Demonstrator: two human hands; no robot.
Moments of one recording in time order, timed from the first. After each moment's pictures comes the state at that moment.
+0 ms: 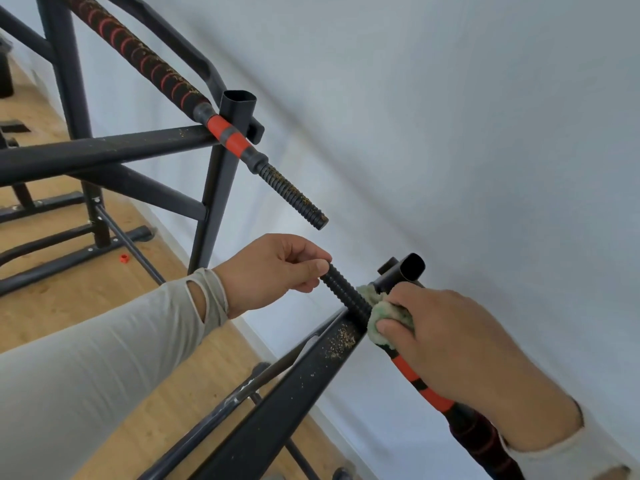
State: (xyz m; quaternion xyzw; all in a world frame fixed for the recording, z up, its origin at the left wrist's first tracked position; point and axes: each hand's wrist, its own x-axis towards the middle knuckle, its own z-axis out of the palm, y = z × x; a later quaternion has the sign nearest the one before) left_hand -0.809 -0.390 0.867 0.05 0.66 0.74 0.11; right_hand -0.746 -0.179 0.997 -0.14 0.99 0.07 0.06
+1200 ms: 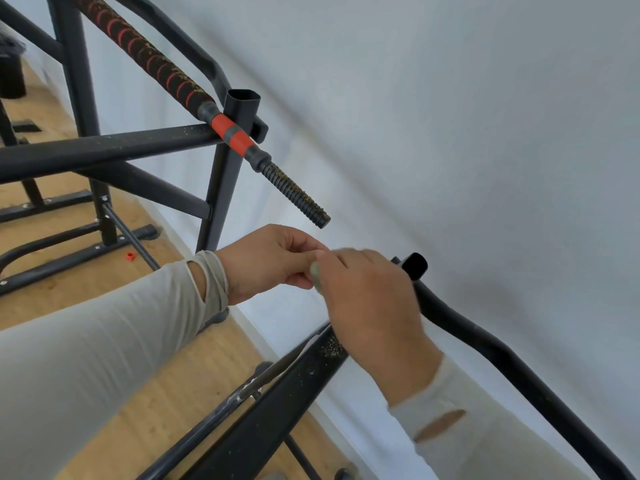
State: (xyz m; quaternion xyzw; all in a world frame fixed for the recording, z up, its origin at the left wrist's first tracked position) left_hand -0.817 -0.396 0.877 0.06 0.66 0.74 0.15; right_hand -0.772 -0.234 0.941 -0.30 0.94 0.08 -0.18
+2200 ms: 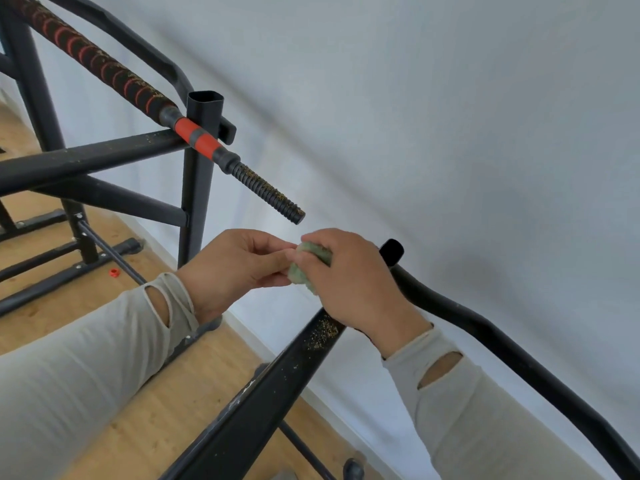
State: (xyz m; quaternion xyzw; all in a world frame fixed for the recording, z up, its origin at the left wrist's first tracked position) left_hand -0.798 -0.395 0.879 0.00 0.58 0.80 0.13; right_hand -0.786 -0.233 0.955 -0.11 0.96 -0.25 0.03
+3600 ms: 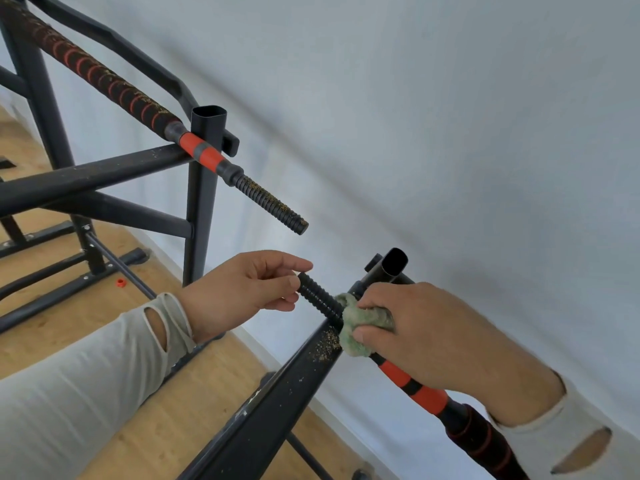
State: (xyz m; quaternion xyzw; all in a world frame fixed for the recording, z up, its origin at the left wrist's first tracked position) left_hand -0.790 -0.401 0.876 0.06 0.65 0.74 0.16; right_hand -0.751 -0.174 0.999 -0.16 0.97 0.00 0.16
